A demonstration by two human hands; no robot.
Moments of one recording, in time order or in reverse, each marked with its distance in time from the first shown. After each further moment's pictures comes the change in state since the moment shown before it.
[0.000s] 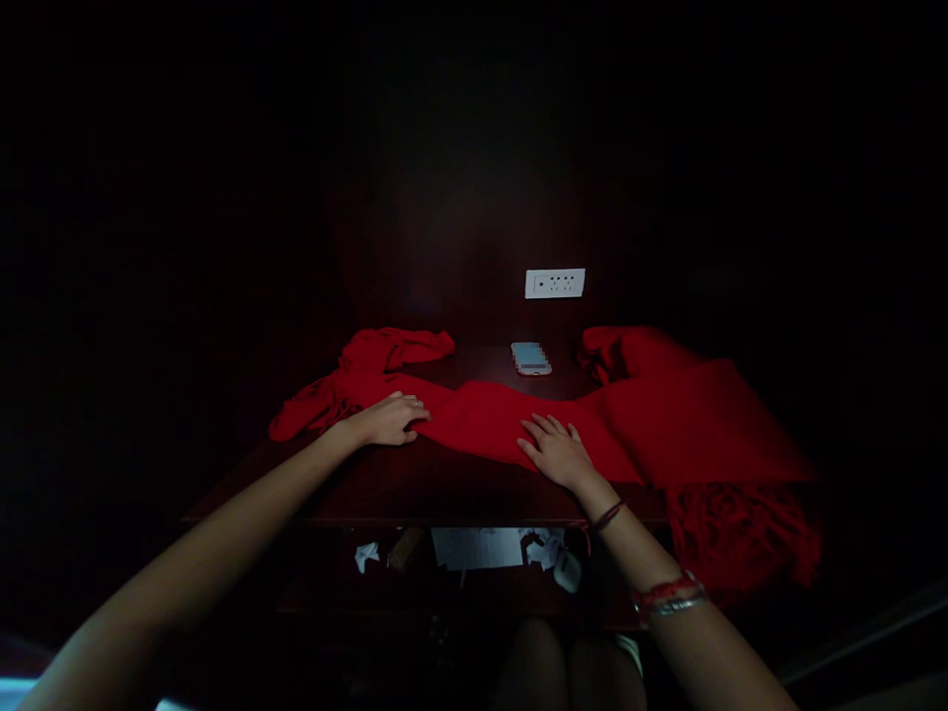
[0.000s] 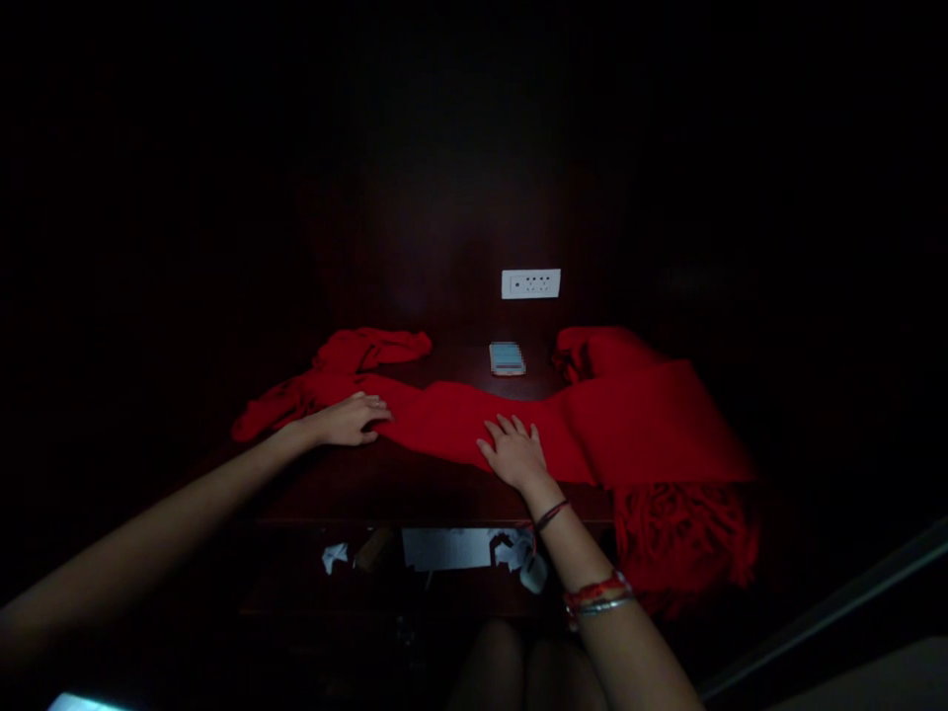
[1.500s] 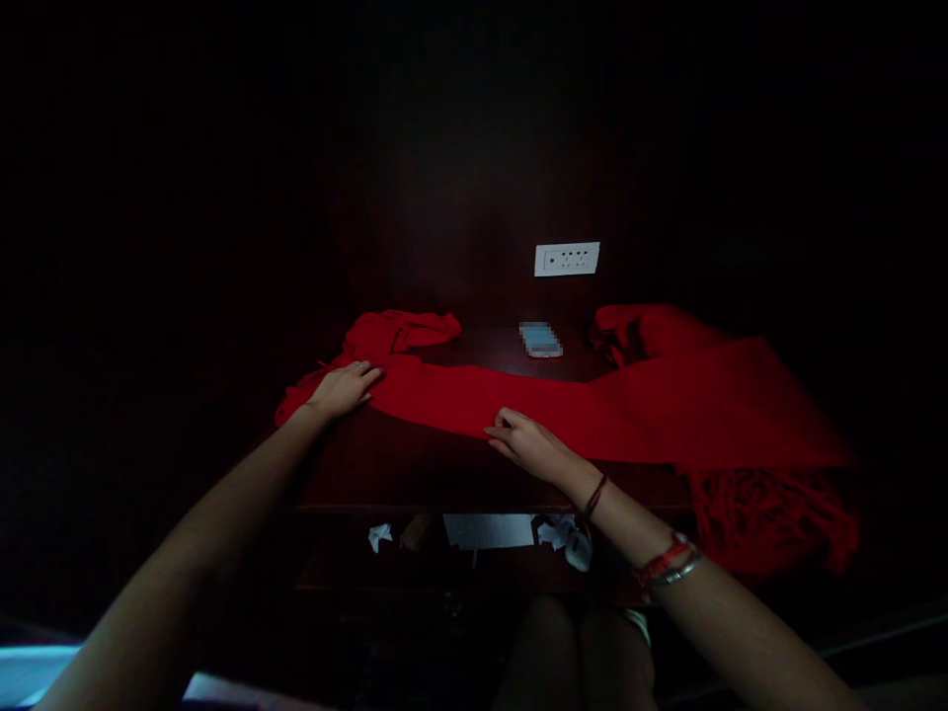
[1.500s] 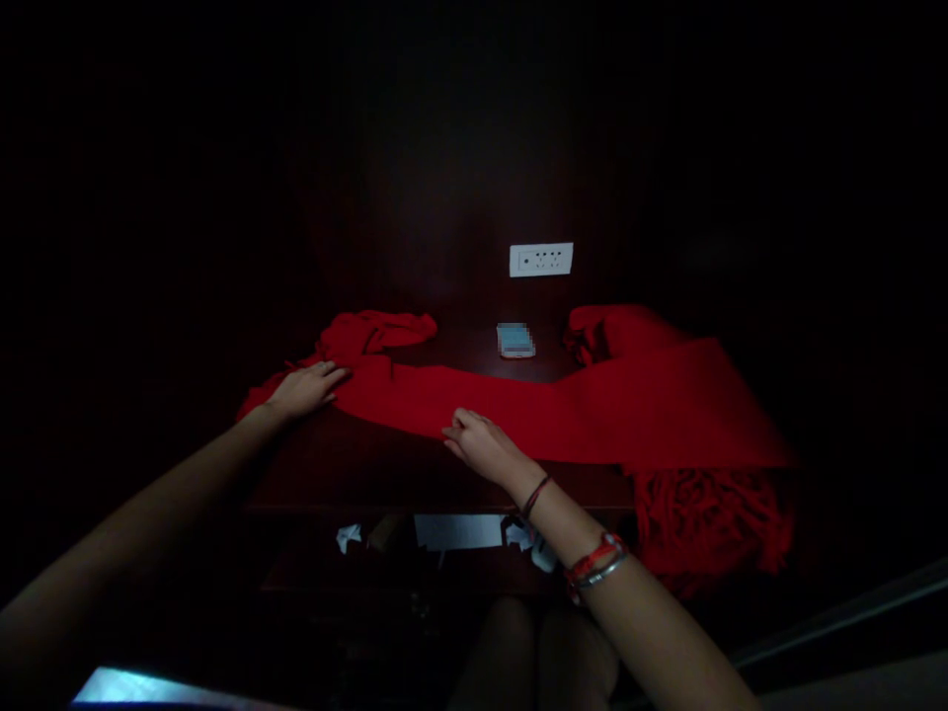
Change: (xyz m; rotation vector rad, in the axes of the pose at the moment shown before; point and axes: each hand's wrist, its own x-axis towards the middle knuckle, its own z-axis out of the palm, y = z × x) left_hand -0.049 -0.082 0.036 0.279 0.104 -0.373; right_hand 0.009 -0.042 0.009 0.057 0.224 -0.613
